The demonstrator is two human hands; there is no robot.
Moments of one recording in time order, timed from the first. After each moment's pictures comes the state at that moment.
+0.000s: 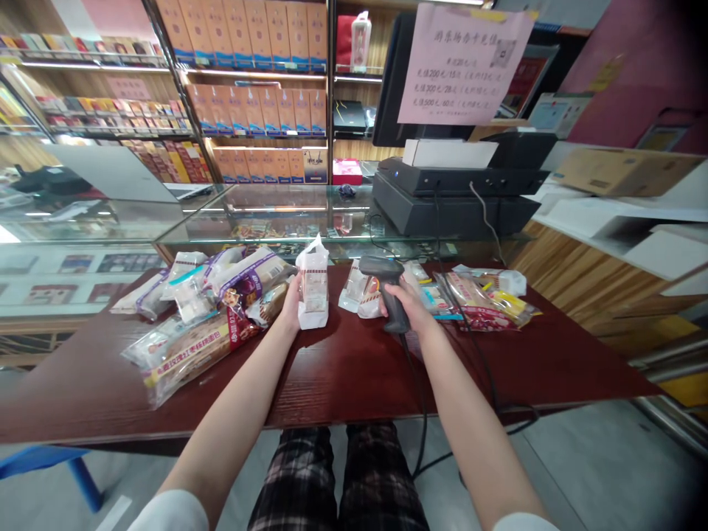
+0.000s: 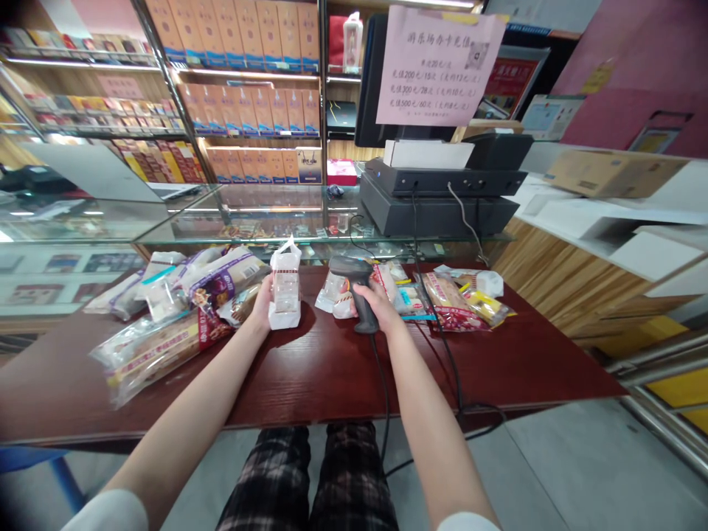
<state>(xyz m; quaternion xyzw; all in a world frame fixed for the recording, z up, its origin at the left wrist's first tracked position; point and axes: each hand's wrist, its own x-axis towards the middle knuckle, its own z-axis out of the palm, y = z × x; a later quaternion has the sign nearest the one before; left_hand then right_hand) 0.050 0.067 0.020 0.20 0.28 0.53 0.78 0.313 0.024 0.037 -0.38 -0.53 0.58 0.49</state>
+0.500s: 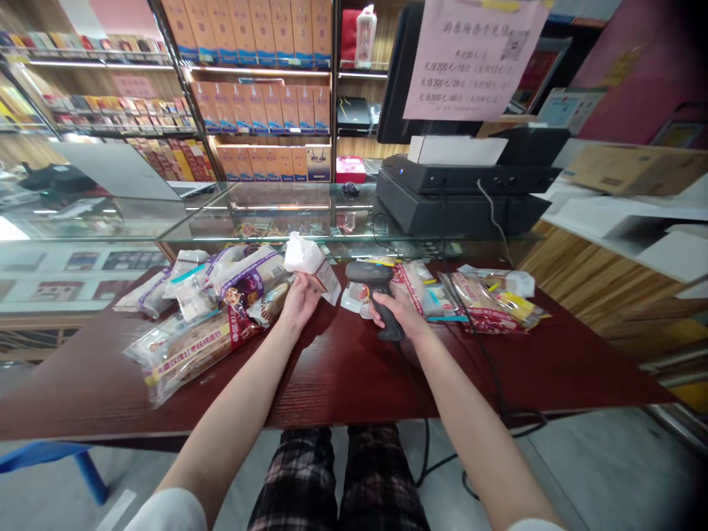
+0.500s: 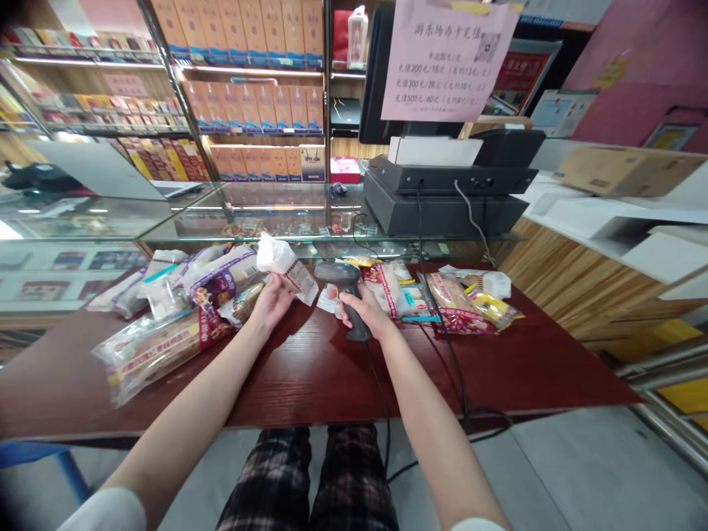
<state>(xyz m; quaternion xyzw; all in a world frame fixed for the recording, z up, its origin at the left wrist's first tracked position) 0.057 0.082 -0.003 0.20 0.24 0.67 0.67 0.283 0.009 0.049 -0.31 -0.55 0.63 0.46</state>
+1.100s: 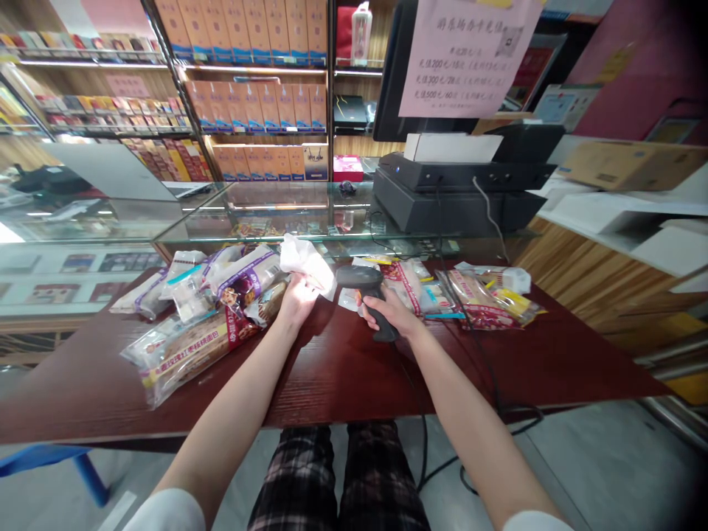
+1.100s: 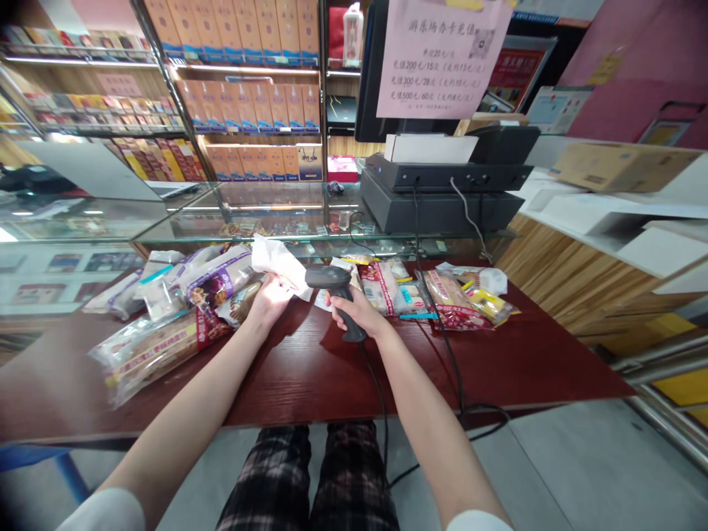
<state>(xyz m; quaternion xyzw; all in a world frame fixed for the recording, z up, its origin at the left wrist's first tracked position) 0.056 0.080 0.001 0.24 0.26 0.66 0.66 0.281 0.013 0.037 -0.30 -0.57 0.64 0.42</state>
